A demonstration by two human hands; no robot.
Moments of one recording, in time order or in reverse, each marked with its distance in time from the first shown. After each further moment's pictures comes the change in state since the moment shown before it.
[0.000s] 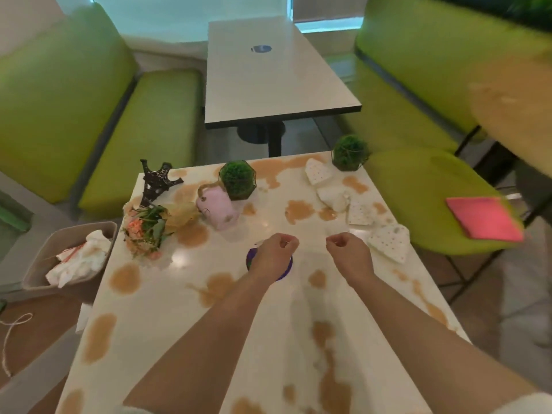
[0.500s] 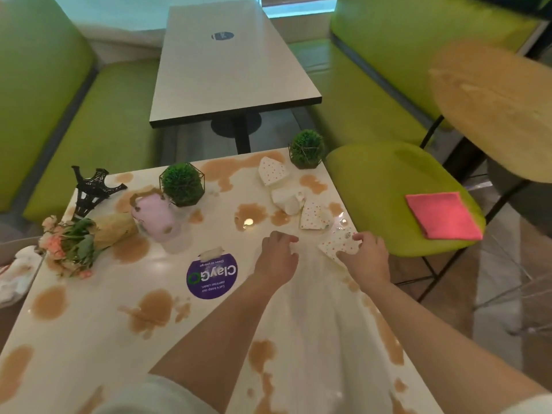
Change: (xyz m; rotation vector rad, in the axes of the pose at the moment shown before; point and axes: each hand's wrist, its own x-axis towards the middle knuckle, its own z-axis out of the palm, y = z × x) left_hand 0.053 0.047 0.133 0.465 -0.027 0.284; right_hand 0.087 0.092 -0.105 -0.220 0.133 0.046
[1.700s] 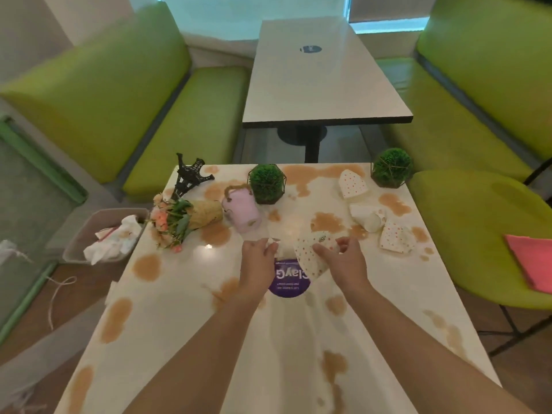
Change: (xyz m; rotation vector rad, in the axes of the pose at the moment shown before) left_hand -0.062 -0.135 -0.101 -0.485 0.456 -0.440; right_hand -0.091 -0.153 0.095 0.480 -0.315 -0.060
